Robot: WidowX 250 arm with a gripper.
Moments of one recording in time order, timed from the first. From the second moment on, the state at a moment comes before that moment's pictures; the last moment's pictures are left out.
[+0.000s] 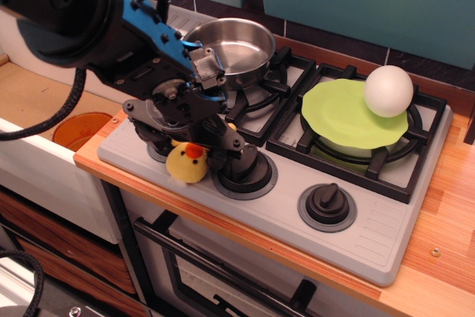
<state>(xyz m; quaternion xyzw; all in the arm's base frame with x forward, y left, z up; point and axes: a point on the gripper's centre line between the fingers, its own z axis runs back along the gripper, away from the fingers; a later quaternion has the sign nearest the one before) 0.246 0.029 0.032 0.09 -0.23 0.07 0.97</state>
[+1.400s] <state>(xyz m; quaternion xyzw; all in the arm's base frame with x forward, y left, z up) 0.287 0.016 0.119 0.12 -0.16 0.06 0.98</state>
